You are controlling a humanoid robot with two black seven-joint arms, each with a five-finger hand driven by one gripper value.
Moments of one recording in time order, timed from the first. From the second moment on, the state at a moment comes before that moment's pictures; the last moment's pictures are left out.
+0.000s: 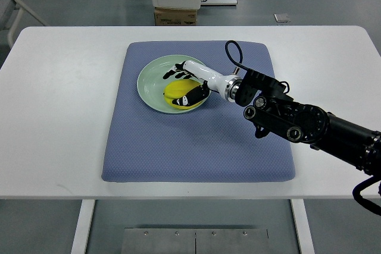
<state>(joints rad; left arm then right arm) -0.03 0.00 -0.10 -0.22 0.09 0.07 -0.21 1.06 0.00 0.21 0.78 -1.03 -0.03 0.08</state>
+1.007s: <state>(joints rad) -0.03 0.00 -0.10 -0.22 0.09 0.07 -0.21 1.03 0.00 0.67 0.63 -0.82 -0.12 0.08</state>
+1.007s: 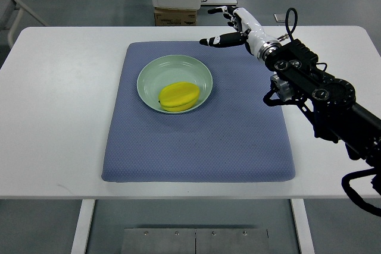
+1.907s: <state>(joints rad) -0.03 0.00 -0.10 -0.22 0.09 0.07 -0.21 0.81 0.00 1.12 0.63 -0.65 -0.19 0.10</state>
